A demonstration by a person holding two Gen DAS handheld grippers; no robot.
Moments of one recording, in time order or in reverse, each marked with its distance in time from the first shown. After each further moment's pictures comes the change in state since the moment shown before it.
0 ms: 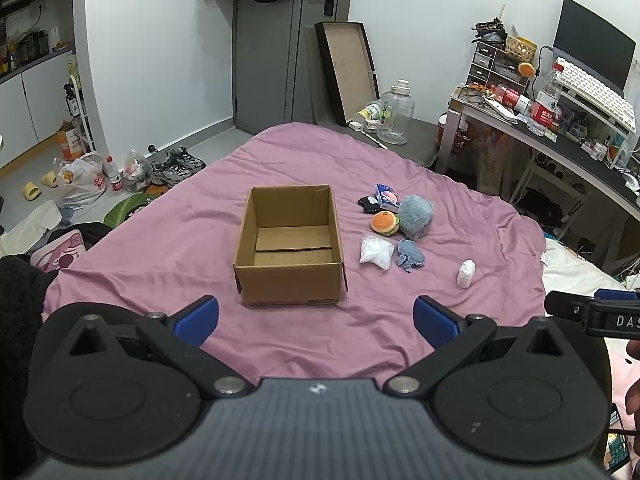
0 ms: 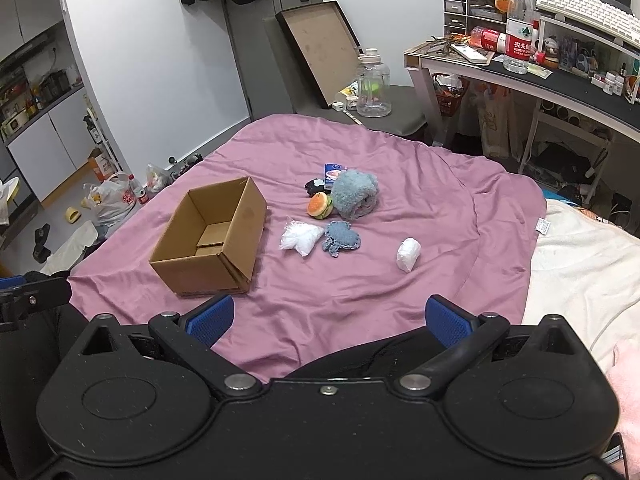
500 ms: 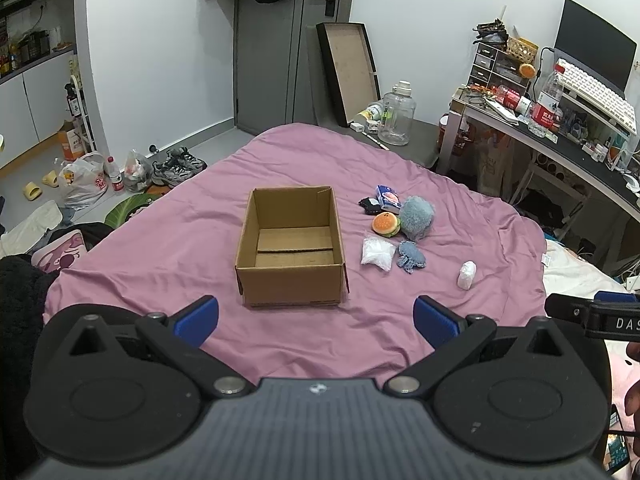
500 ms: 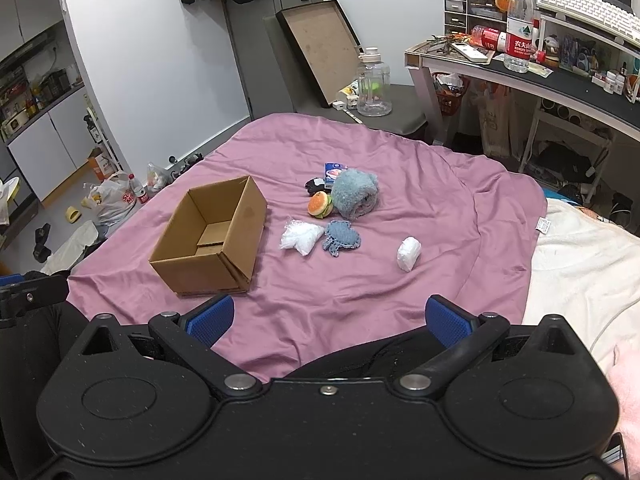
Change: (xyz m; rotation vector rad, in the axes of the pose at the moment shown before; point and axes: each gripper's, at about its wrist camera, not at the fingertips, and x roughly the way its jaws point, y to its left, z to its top) left arm -0.002 0.002 0.001 -0.003 -0.003 0.001; right arm -0.001 0.001 0.001 -0.003 0.001 0.004
